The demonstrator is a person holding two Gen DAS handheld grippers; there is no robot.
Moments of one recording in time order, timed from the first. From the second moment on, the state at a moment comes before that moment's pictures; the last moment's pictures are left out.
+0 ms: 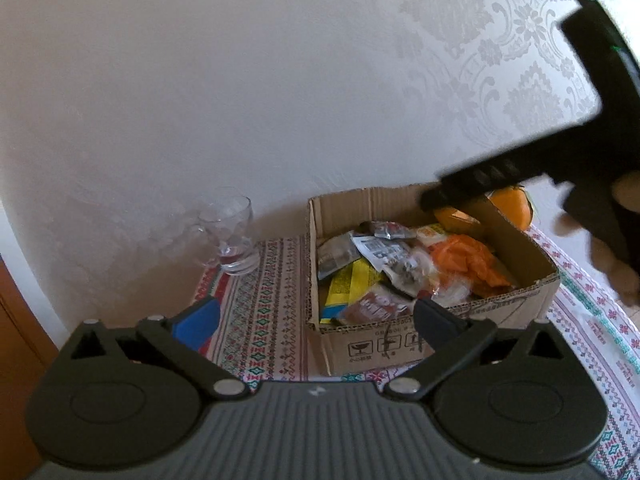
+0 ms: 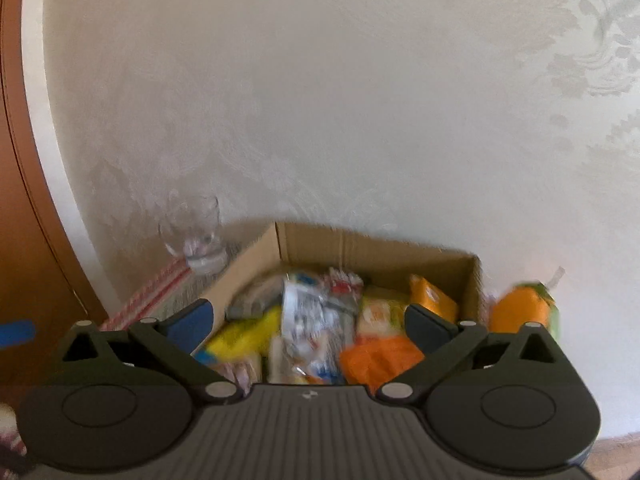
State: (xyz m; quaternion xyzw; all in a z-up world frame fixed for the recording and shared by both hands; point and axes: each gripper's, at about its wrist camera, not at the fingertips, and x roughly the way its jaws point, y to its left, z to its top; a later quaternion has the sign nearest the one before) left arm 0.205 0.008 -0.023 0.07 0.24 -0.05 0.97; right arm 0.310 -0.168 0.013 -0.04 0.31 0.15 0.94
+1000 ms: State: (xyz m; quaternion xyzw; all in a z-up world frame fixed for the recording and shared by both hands) left arm 0.154 0.004 0.030 0.04 0.25 -0.02 0.97; right arm 0.143 -0.169 0.061 -0.03 0.28 -0.01 0.96
